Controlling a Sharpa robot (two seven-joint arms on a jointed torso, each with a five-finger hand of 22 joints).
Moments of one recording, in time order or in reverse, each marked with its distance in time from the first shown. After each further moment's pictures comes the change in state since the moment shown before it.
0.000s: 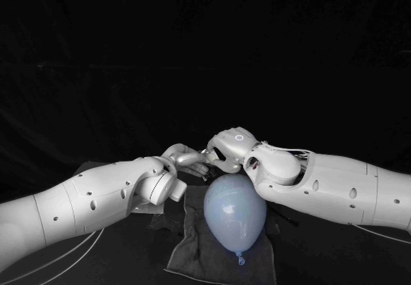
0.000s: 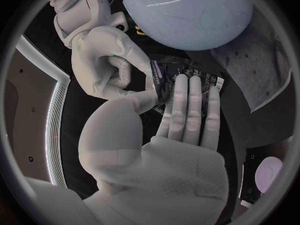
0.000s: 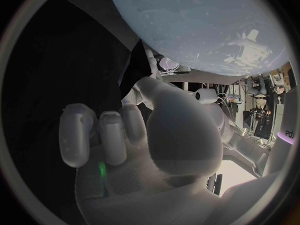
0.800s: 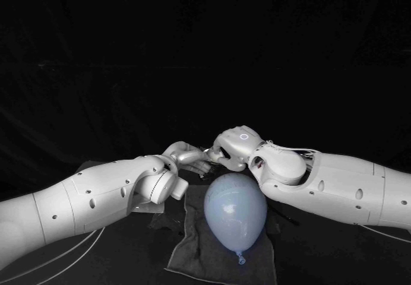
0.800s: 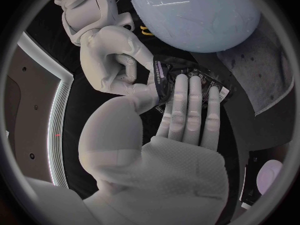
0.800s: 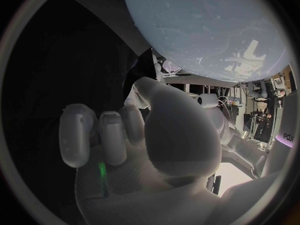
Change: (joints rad) left arm 0.005 -0.006 0.001 0.016 0.020 0.001 0.027; left_hand 0.002 0.001 -0.001 -0.001 -0.005 -0.005 0.005 0.000 0.000 -0.003 0.003 0.000 0.000 0.000 0.000 0.000 0.000 0.000 -0.004 -0.004 0.000 0.000; right arm 0.000 -0.023 0.000 0.005 -0.031 -0.004 -0.001; right_hand 0.041 0.014 -0.008 0.014 -0.004 0.127 -0.022 0.078 0.020 0.016 -0.016 0.010 0.001 -0.003 -0.005 0.002 -0.001 0.000 0.000 0.000 0.004 0.001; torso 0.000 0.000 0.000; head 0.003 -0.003
